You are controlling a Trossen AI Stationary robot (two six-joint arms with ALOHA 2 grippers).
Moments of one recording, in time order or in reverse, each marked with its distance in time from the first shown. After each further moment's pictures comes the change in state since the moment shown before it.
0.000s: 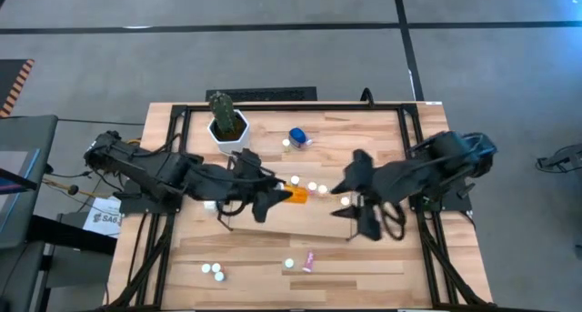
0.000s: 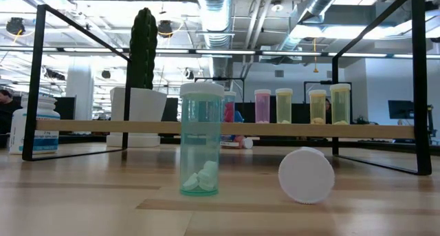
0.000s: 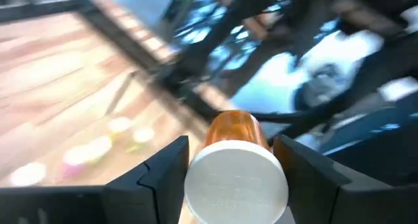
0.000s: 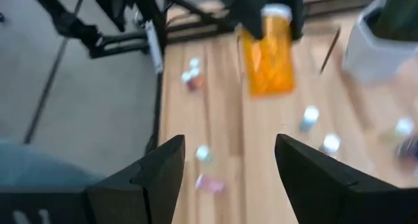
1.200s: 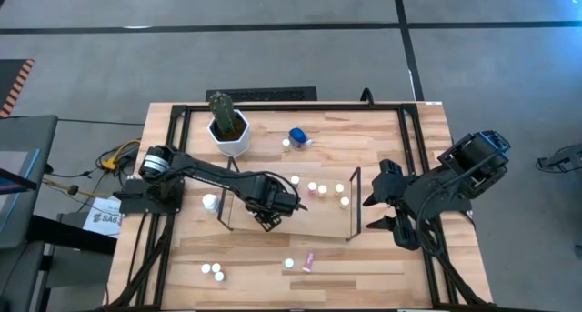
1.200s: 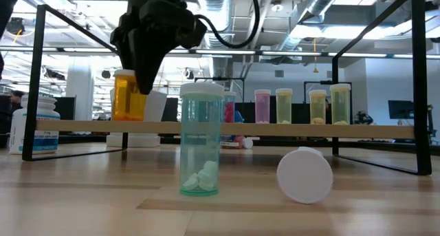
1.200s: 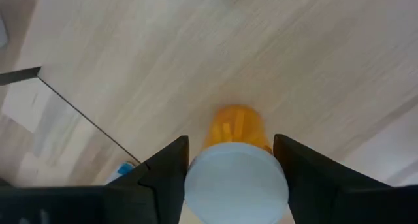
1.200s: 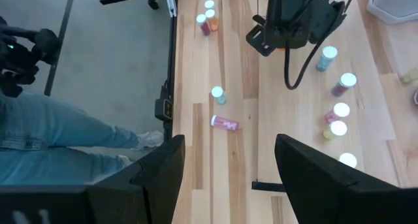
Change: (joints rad) left arm 0.171 0.493 0.002 -0.785 0.370 0.002; right arm 0.139 -0.081 -0.024 -0.227 -0.038 0.133
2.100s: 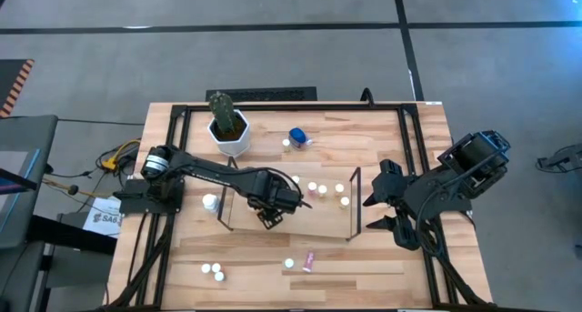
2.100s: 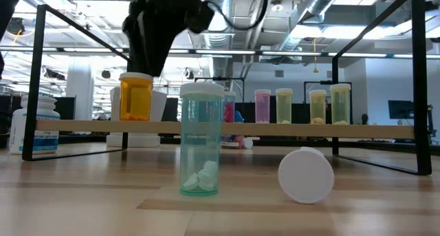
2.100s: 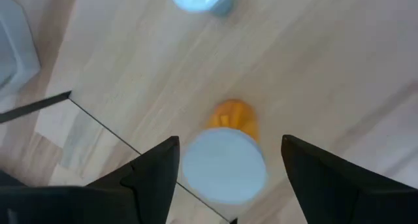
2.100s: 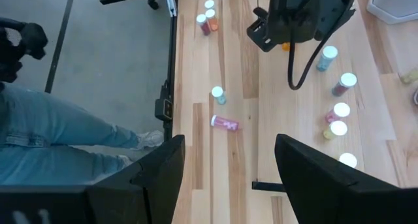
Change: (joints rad) left arm 0.002 0.011 0.114 -0.086 -0.036 0.081; right arm 0.000 0.000 0.000 0.000 0.000 0.000
